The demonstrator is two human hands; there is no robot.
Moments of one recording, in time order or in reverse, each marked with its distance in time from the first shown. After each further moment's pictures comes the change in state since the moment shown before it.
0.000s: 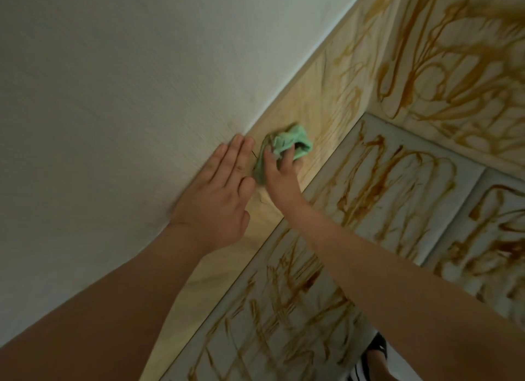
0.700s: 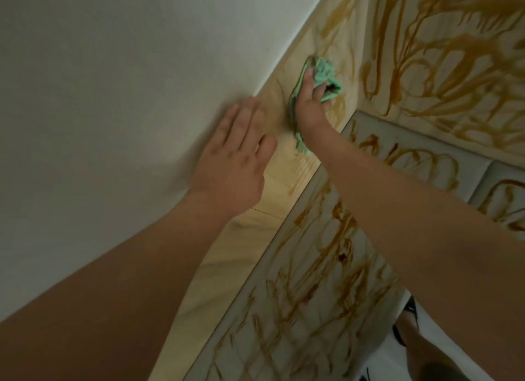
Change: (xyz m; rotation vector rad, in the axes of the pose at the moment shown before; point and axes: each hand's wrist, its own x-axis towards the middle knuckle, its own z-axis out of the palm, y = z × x) left_hand 0.154 0.013 -0.035 0.047 0.110 0.030; right_hand 0.173 -0.070 -0.125 -0.074 0.124 0.025
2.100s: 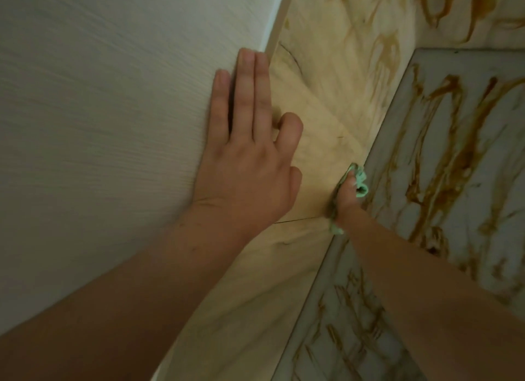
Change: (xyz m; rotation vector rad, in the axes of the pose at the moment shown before) left_hand 0.032 -0.013 0.027 0.124 -0.149 0.025; right_hand 0.009 0.319 0.155 0.557 -0.065 0.727
